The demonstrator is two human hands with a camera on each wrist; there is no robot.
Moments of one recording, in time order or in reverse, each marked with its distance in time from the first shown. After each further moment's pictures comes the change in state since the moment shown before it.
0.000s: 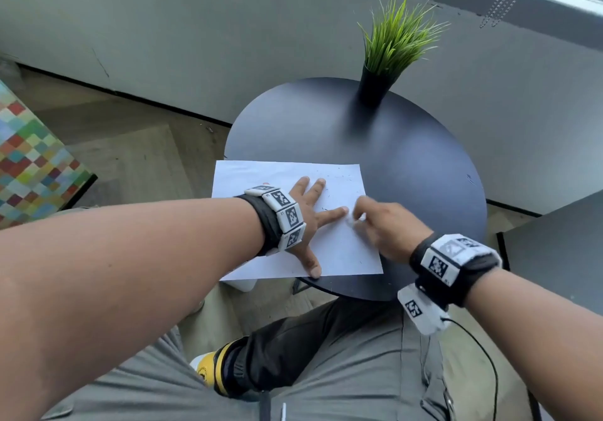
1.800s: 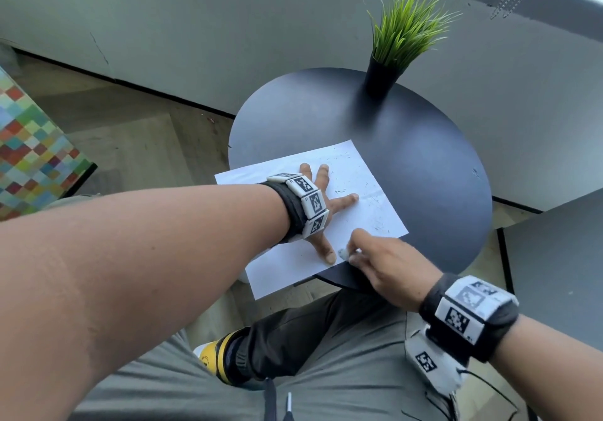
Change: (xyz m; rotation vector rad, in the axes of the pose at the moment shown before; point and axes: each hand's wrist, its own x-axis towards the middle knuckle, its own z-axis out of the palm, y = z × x) left_hand 0.023 0.006 0.000 -0.023 0.027 -0.085; right_hand -0.056 -0.021 0.029 0.014 -0.116 -0.086
